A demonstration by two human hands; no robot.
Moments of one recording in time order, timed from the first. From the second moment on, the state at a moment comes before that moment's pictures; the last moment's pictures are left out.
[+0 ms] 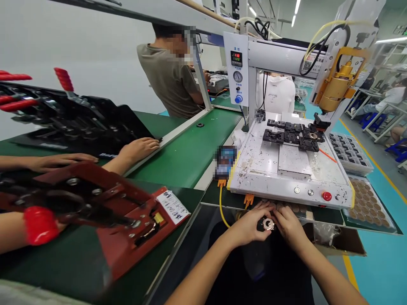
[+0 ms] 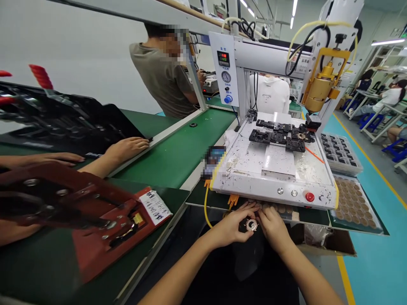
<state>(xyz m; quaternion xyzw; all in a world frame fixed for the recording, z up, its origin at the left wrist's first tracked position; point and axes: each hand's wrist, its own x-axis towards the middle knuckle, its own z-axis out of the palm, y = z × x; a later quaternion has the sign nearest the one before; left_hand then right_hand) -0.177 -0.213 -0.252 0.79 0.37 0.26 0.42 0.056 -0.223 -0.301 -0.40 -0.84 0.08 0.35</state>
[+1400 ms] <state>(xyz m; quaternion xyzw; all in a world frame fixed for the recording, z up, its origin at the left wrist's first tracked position) -0.149 -0.299 -0.176 0.24 0.35 0.47 0.78 0.074 -0.282 -0.186 -0.53 -0.46 0.56 0.44</state>
